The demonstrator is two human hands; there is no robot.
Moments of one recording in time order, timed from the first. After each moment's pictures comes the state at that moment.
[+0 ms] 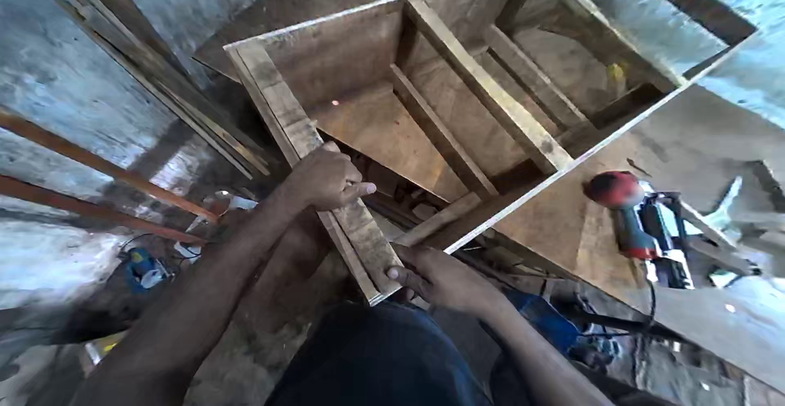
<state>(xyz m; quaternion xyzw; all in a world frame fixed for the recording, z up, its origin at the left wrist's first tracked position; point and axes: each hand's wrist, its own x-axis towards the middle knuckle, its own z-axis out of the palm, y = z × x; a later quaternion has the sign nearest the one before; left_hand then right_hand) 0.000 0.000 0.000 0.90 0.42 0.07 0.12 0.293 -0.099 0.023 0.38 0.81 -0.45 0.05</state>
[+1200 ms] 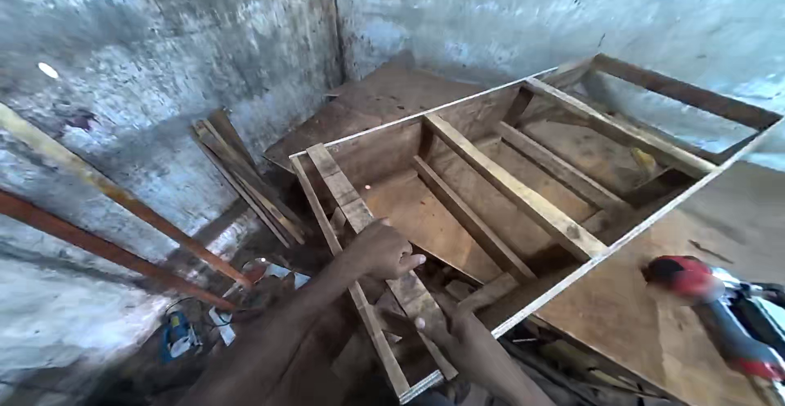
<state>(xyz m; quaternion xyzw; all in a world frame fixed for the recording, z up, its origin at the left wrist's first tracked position) 0.040 0.020 0.035 0.89 0.44 -0.01 0.10 0.273 -0.075 0.024 0.49 0.71 -0.48 -0.13</state>
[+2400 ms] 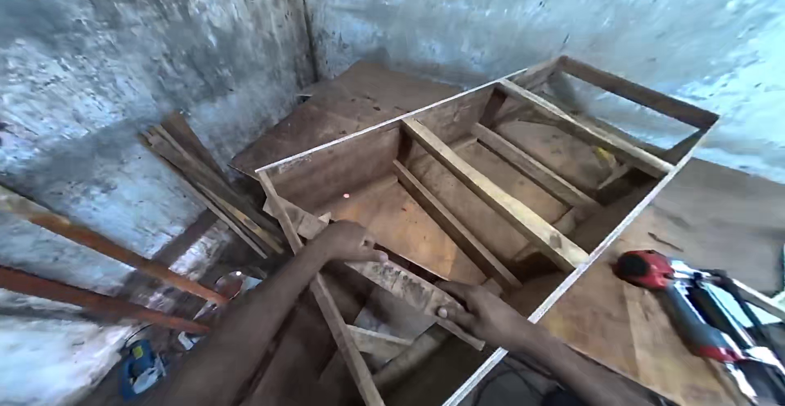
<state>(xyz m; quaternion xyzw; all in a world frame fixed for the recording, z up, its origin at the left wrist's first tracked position) -0.013 0.119 -0.019 0.86 0.47 -0.06 0.20 0.334 0.037 -0.004 0.43 0.80 -0.41 -0.01</state>
